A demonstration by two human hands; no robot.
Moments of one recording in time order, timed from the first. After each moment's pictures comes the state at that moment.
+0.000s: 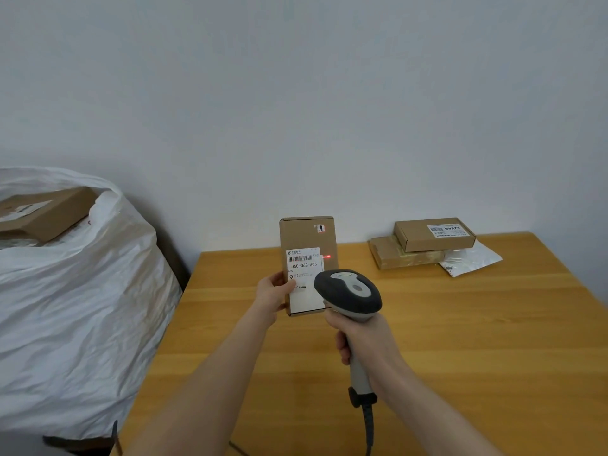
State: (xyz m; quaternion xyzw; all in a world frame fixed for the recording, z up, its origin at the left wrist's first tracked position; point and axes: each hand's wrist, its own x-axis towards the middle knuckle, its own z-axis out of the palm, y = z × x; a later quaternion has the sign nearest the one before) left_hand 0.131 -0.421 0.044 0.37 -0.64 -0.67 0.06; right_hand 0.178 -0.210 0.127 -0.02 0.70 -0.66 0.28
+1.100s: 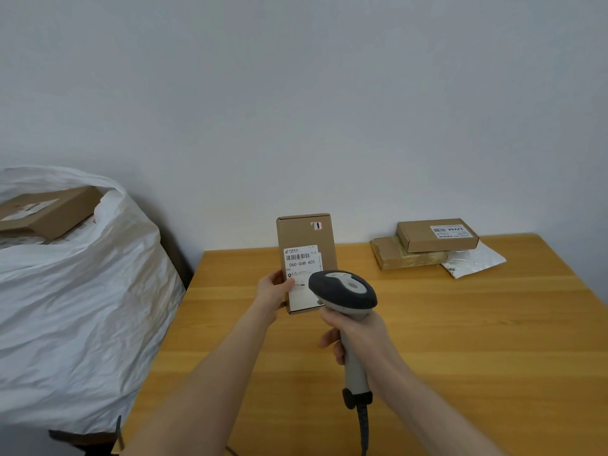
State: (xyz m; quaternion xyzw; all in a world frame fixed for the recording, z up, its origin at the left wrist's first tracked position) left_hand 0.132 -0.419 0.047 0.38 -0.64 -0.66 0.07; right_hand 0.179 -0.209 0.140 -0.04 0.65 -0.69 0.32
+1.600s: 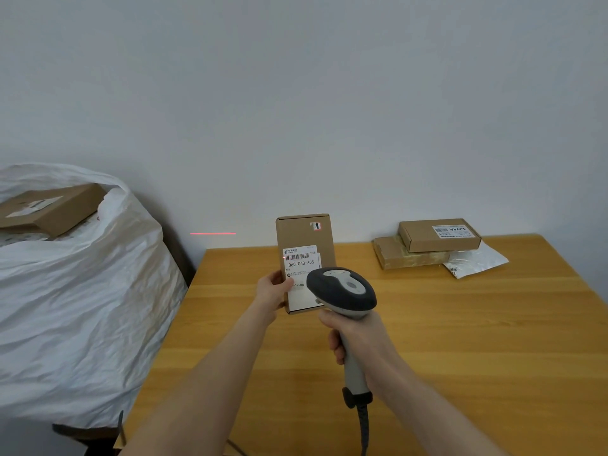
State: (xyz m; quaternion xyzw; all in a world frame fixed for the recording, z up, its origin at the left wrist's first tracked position) left_hand 0.136 -0.419 0.047 0.38 -0.65 -0.66 0.08; right_hand 0.181 -0.209 0.138 -0.06 0.68 -0.66 0.31
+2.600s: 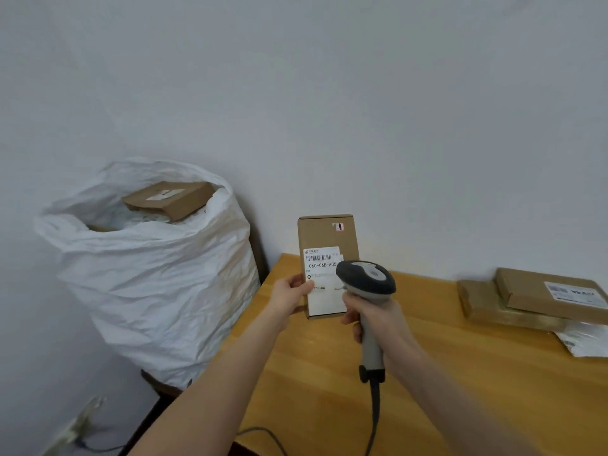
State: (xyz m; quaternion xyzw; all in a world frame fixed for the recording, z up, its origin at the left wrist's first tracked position) left_hand 0.187 -0.470 0.091 0.40 -0.62 -0.65 0.17; right_hand 0.141 -0.280 0.145 -0.11 0.62 -0.68 0.38
